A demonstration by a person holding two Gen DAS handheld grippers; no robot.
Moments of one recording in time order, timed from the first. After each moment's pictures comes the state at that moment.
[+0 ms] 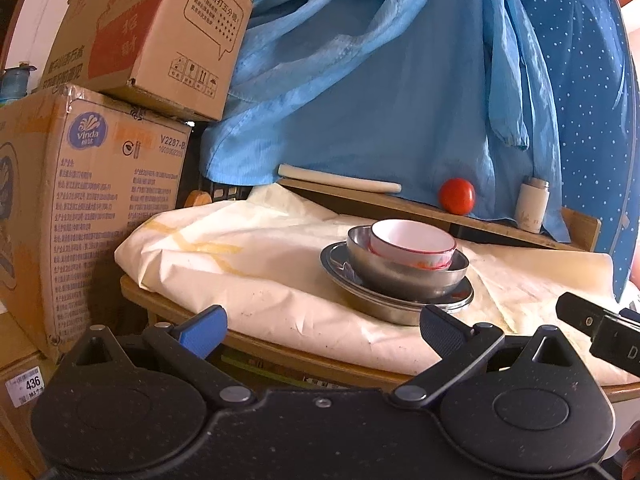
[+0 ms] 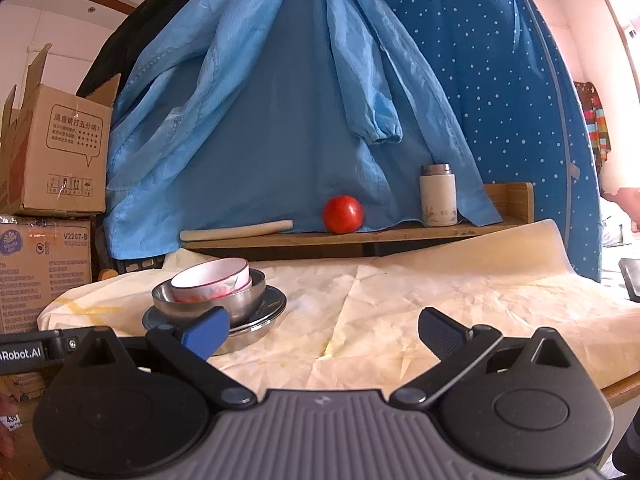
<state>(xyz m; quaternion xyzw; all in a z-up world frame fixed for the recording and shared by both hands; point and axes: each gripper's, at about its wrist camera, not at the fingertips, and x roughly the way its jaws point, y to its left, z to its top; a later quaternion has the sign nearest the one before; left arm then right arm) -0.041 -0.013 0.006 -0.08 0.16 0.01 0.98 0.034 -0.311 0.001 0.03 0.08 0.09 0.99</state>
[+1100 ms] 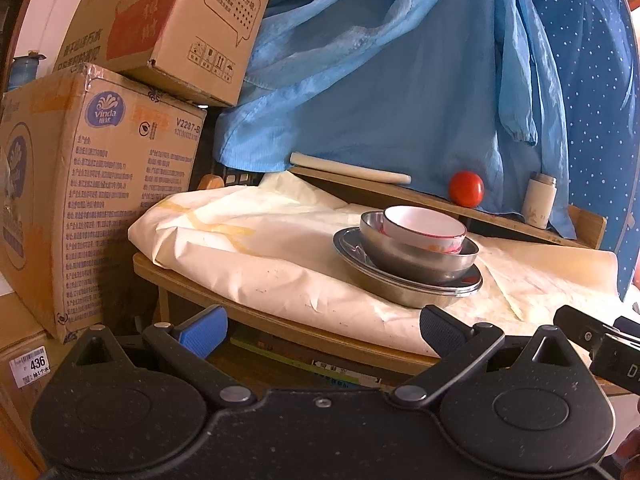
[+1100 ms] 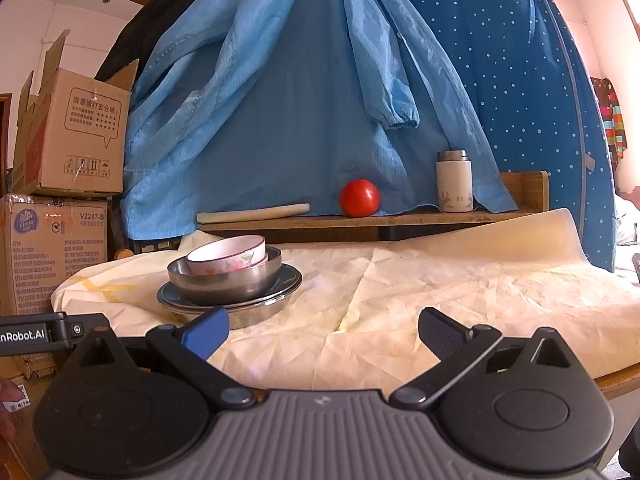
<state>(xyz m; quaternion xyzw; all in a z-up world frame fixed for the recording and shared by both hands) -0.050 -0.008 -0.005 -0.09 0.17 0.02 0.98 0.030 -0.310 -0.012 0.02 0.09 0.11 0.99</state>
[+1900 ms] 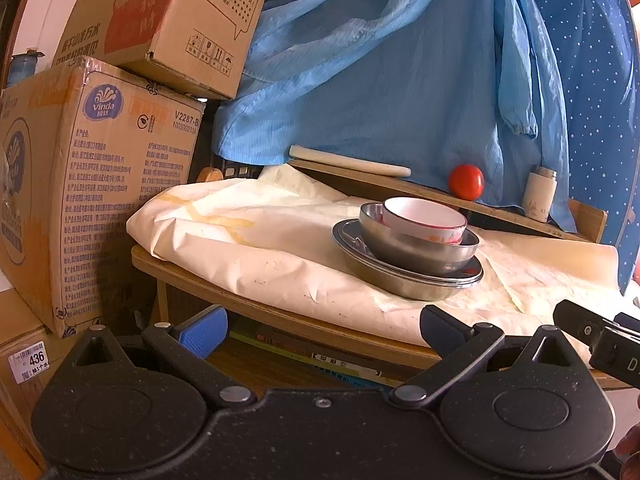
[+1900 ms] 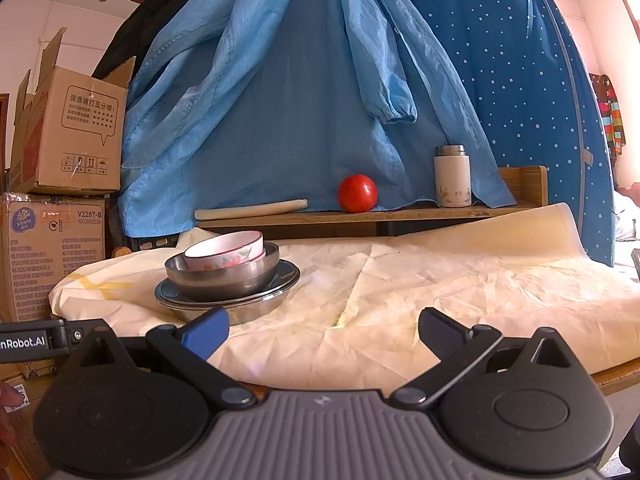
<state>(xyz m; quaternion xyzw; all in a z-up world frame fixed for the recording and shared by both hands) -0.048 -0.009 -0.008 -0.09 0.18 0.02 0.98 0.033 -0.311 -0.014 0.02 0.10 0.11 0.99</state>
